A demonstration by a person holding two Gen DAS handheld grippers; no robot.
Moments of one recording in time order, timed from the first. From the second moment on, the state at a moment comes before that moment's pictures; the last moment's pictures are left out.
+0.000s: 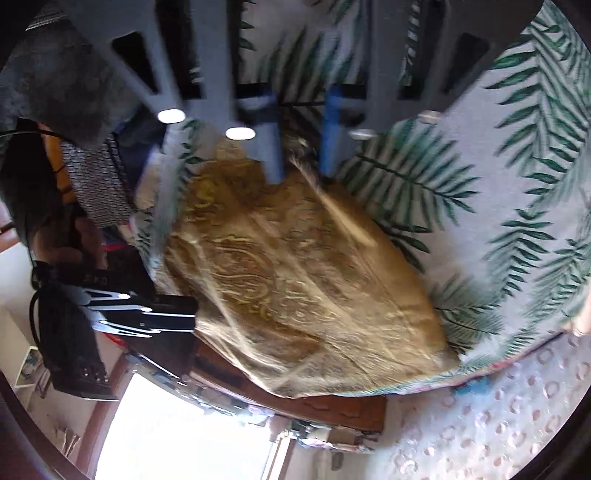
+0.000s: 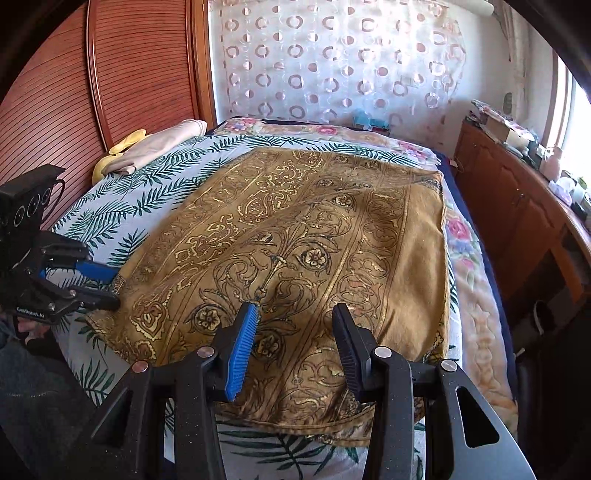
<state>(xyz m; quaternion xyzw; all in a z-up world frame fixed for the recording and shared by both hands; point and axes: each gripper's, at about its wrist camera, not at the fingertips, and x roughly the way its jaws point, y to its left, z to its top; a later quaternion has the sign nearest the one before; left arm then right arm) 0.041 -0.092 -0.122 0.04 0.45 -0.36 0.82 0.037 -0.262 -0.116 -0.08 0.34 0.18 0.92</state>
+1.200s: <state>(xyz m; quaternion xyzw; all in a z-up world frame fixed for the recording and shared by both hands) 0.149 -0.109 -0.061 -0.05 0.37 -0.31 0.87 0.030 -0.275 -0.123 -0.10 0.35 0.17 0.91</state>
